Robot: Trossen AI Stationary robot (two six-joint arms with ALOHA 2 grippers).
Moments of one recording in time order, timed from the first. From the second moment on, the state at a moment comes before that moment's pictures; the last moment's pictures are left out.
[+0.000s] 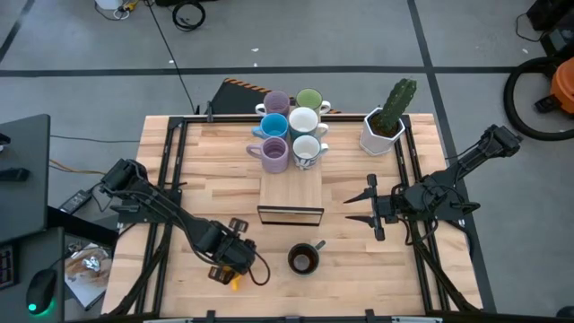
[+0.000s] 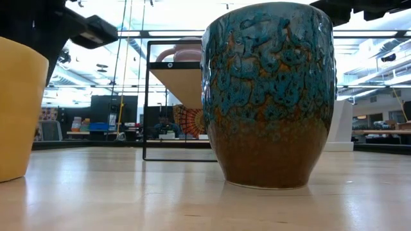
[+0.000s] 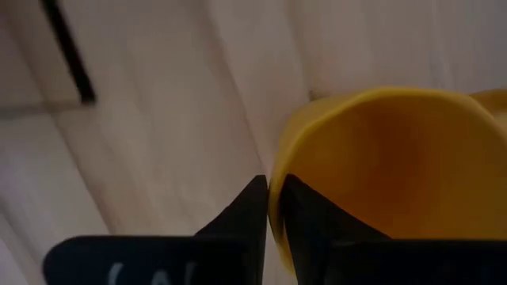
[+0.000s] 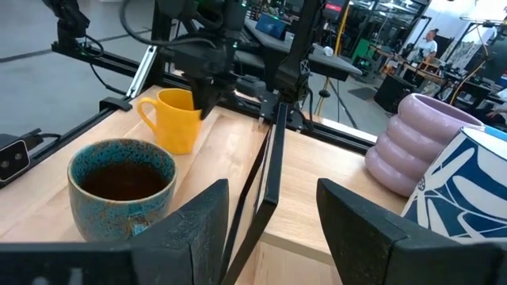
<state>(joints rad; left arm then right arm) -0.59 1.69 1.25 -0.94 -0.10 -0.24 0.54 0.77 0.40 0.18 0.48 -0.22</state>
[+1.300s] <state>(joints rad) -0.59 1.69 1.44 -1.10 -0.03 -1.12 0.54 0.77 0.40 0.18 0.48 -0.22</state>
